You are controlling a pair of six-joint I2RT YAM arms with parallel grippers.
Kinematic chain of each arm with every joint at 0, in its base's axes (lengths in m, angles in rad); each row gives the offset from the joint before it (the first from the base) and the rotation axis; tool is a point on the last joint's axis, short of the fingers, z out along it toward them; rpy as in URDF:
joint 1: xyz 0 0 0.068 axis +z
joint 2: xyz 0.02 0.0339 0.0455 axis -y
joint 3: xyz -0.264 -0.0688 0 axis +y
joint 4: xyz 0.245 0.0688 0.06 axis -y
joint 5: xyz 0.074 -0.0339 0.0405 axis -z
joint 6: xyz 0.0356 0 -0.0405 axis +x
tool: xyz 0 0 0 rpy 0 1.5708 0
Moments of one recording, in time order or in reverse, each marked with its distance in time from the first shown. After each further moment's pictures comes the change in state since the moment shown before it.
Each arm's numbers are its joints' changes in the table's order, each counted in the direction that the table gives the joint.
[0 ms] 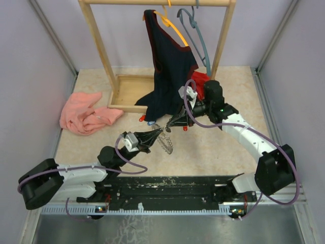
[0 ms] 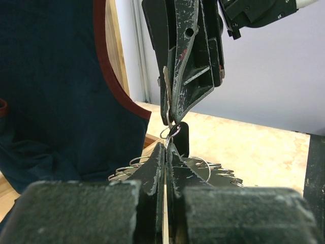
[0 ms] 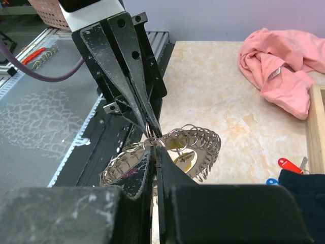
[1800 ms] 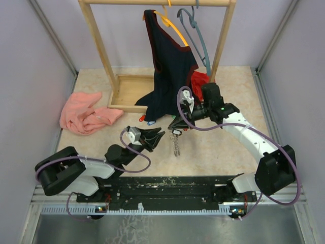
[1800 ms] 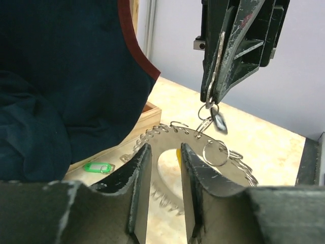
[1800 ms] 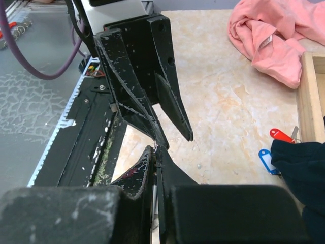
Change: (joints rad) left arm 0.044 -0.265 0.027 0.189 -0.063 -0.230; right arm 0.003 0.002 -0.036 -0.288 0.104 -0.257
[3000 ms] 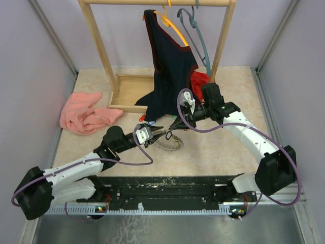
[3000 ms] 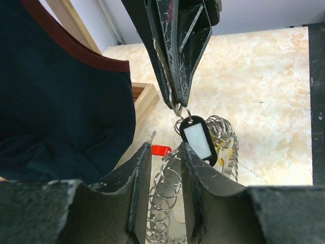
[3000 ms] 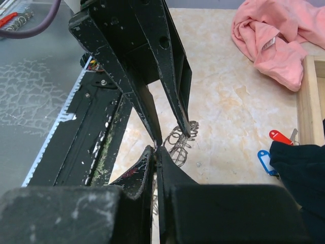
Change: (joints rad) left arm 0.121 0.349 -0.253 -0.869 0.425 0.454; right arm -0.003 0.002 -0.026 -0.117 -0.003 -0.120
